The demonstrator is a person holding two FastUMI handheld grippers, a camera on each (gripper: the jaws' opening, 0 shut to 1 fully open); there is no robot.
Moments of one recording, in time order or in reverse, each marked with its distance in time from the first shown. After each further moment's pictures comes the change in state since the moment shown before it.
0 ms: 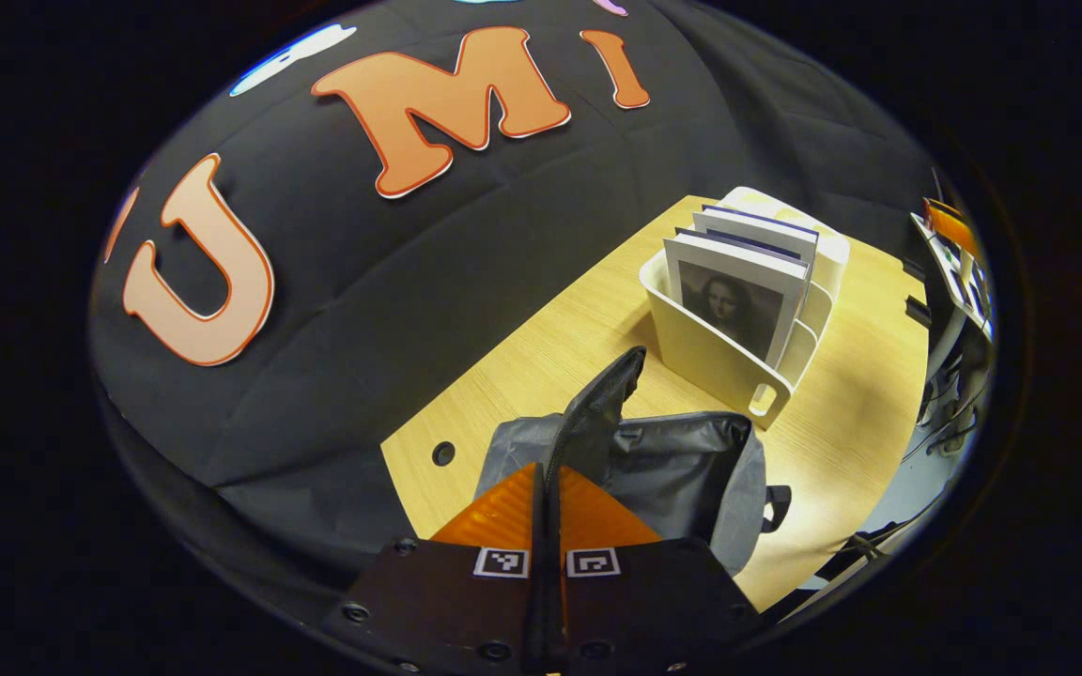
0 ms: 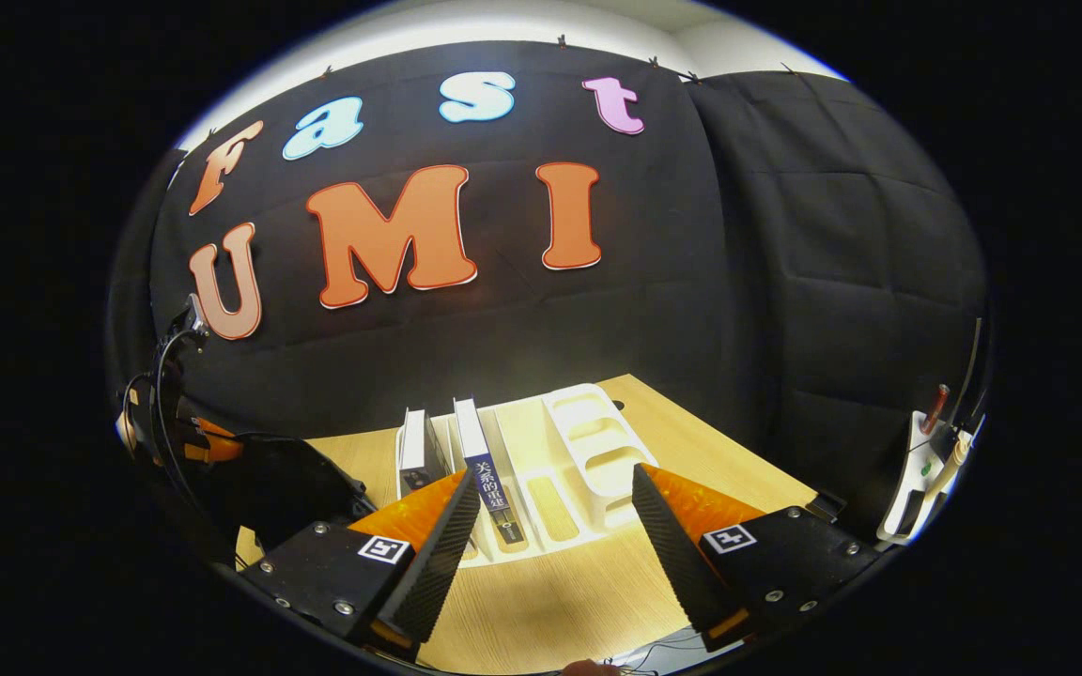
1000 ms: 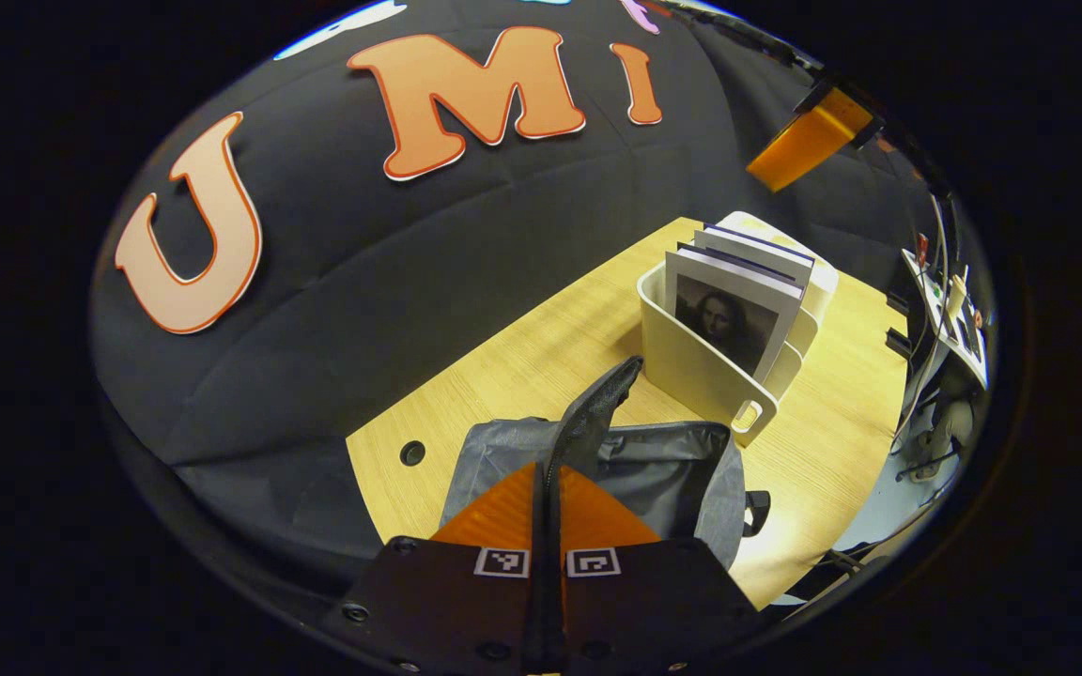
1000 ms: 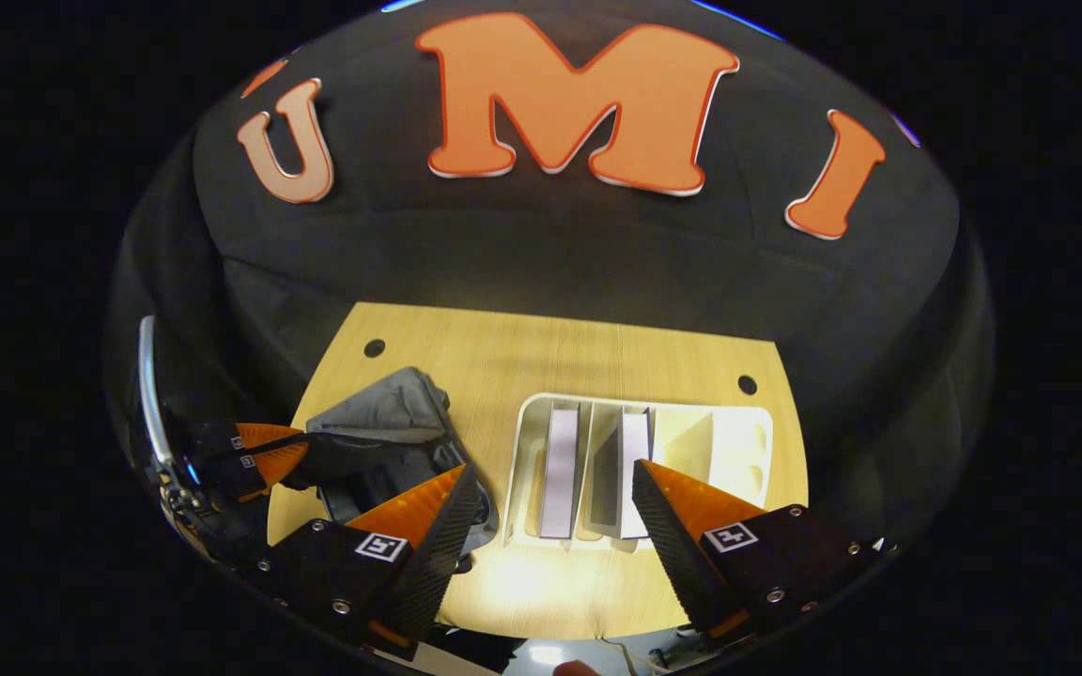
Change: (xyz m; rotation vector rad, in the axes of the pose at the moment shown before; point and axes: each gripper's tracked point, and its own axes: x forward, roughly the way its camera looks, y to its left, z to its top) left arm 0.015 -0.005 -0.018 -0.104 -0.042 -0.092; right arm 0.141 0.182 0.027 -0.410 0.666 0.263
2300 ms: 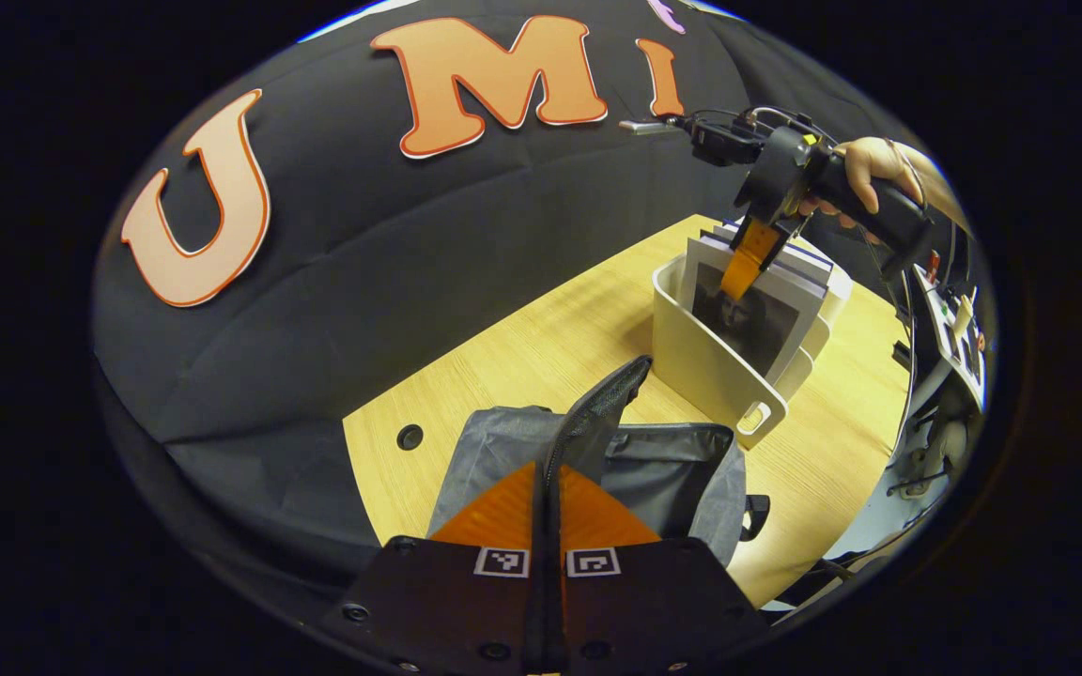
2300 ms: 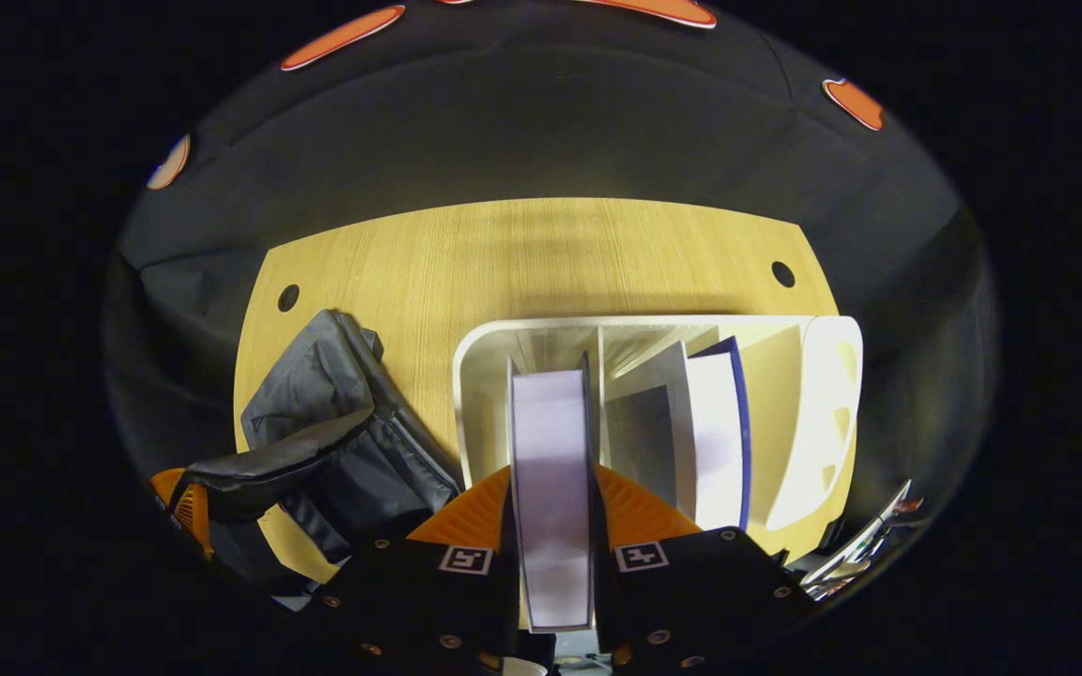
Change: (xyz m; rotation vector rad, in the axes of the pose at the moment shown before) left arm 0.008 0.005 -0.009 -0.057 0.043 -0.011; right arm 0.130 -0.006 -0.043 0.144 0.274 -0.043
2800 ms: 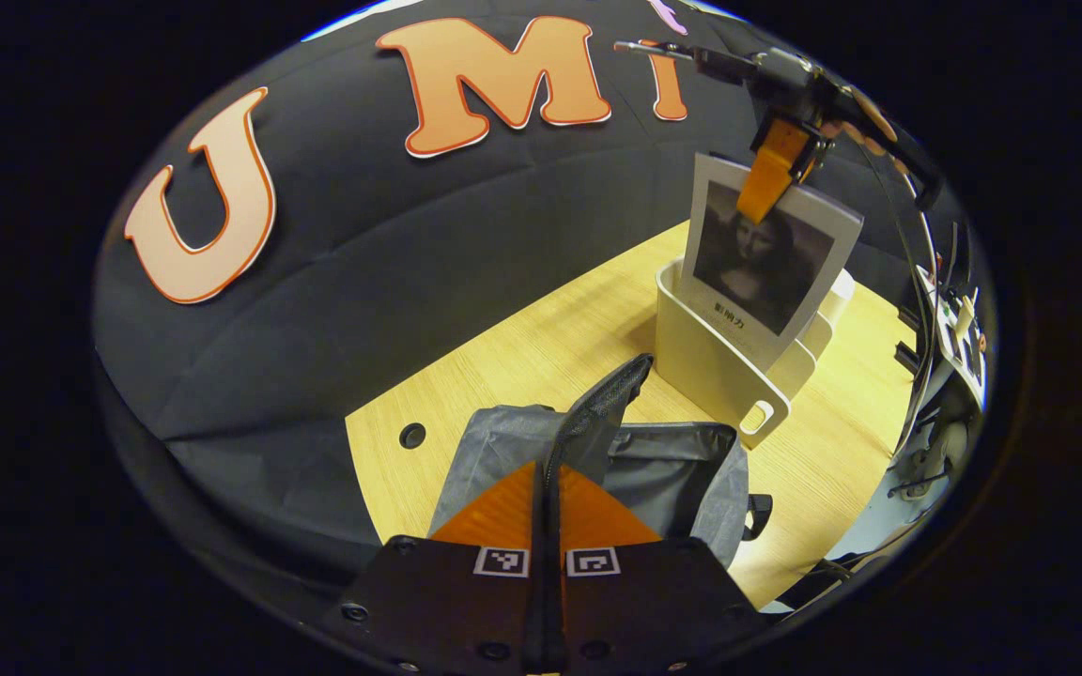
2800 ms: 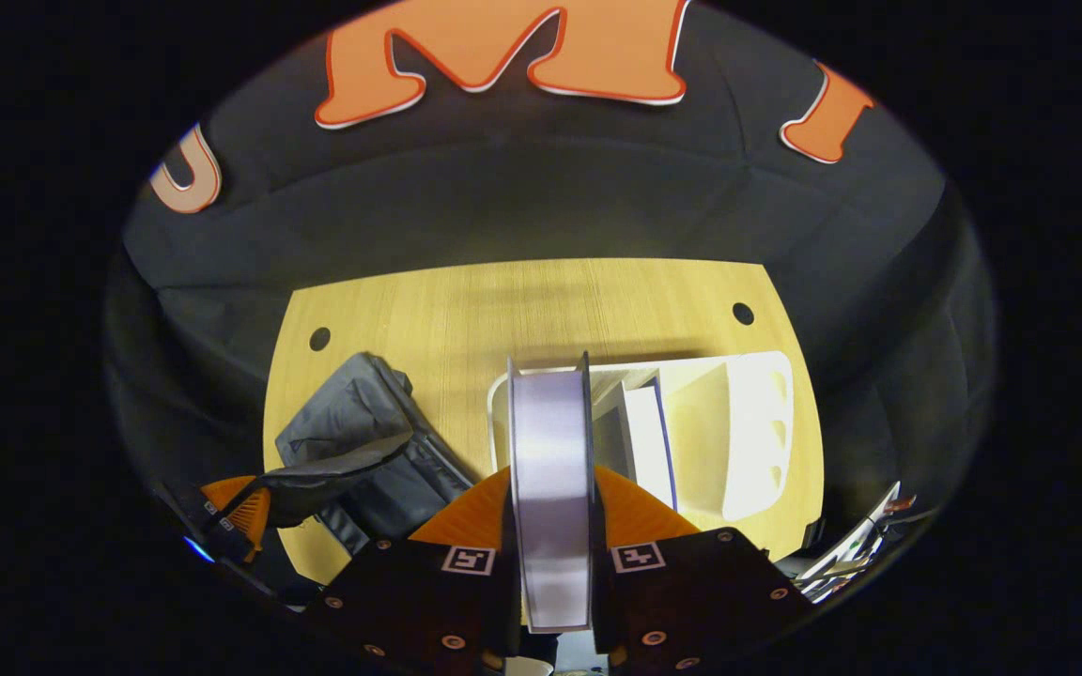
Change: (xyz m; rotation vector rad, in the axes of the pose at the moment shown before) left arm -0.006 0.004 0.003 0.009 -0.018 0.020; right arm -0.118 0.001 0.024 0.036 -0.159 -0.018
